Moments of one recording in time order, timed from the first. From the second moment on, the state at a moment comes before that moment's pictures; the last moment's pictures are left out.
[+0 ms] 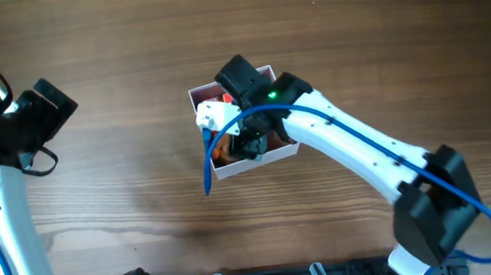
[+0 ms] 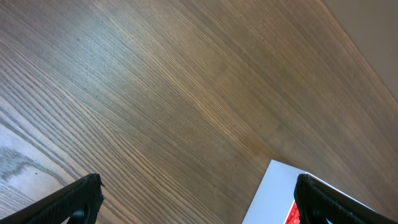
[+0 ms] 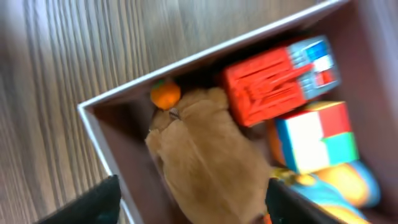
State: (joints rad) left arm 0.35 1.34 1.49 -1.18 0.08 -0.46; right arm 0.72 1.80 1.46 -0.88 -0.18 -0.68
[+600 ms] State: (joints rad) left arm 0.35 1.34 1.49 -1.19 0.08 -0.46; right arm 0.72 1.95 1.46 -0.84 -0.20 -0.59
